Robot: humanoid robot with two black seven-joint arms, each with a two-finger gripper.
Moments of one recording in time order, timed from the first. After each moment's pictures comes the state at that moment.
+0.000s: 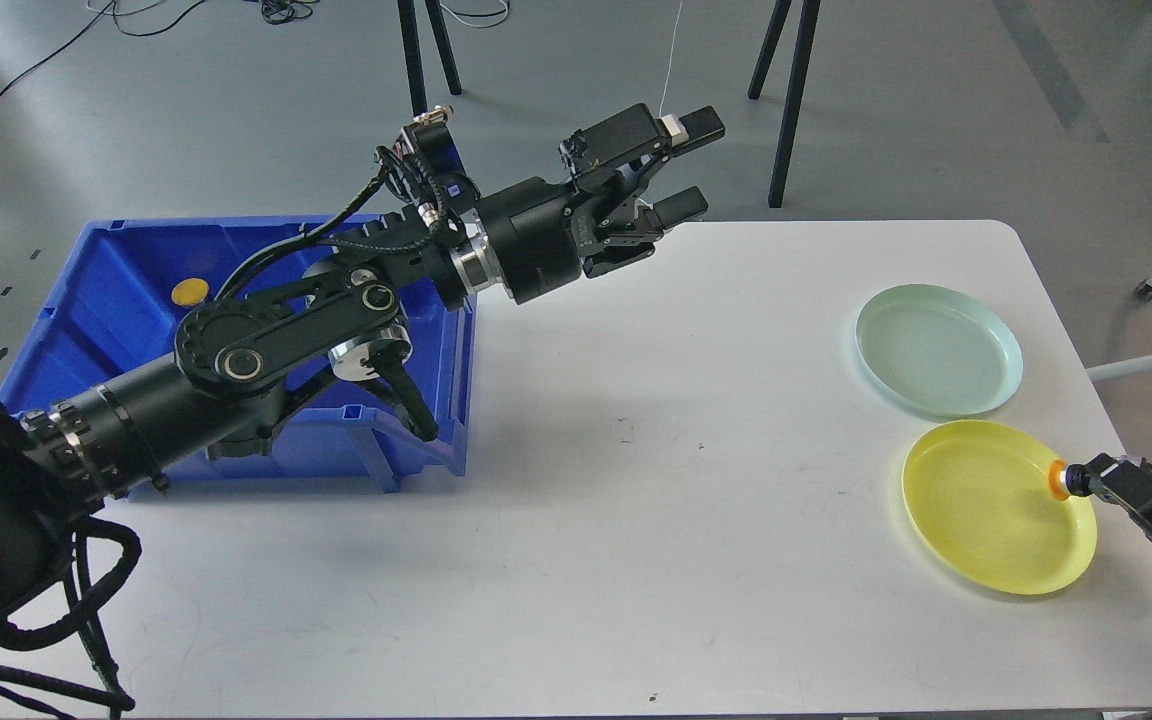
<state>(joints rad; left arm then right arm) -1.01 0.18 -0.37 -1.01 0.66 -0.37 -0.49 -0.10 -1.01 0.79 1.34 -1.02 -0.22 0.41</state>
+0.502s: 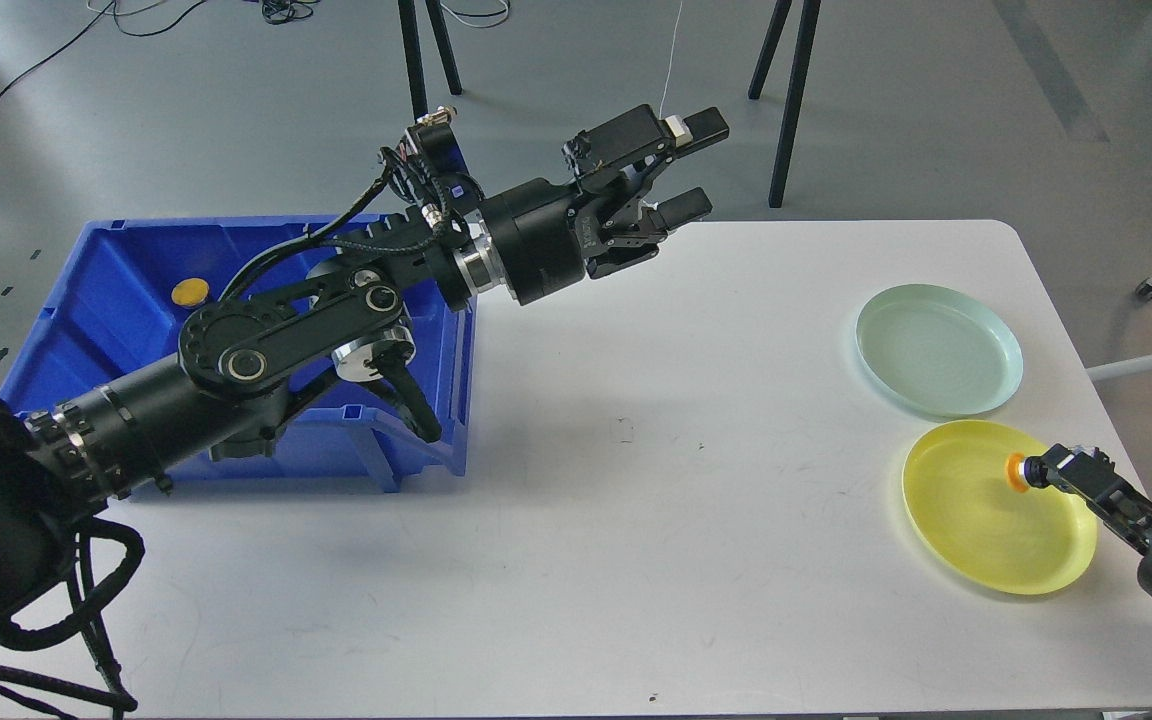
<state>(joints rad) -1.01 0.18 -0.37 -1.01 0.66 -0.37 -0.49 -0.02 -1.00 0.71 1.34 -1.02 -0.22 0.41</state>
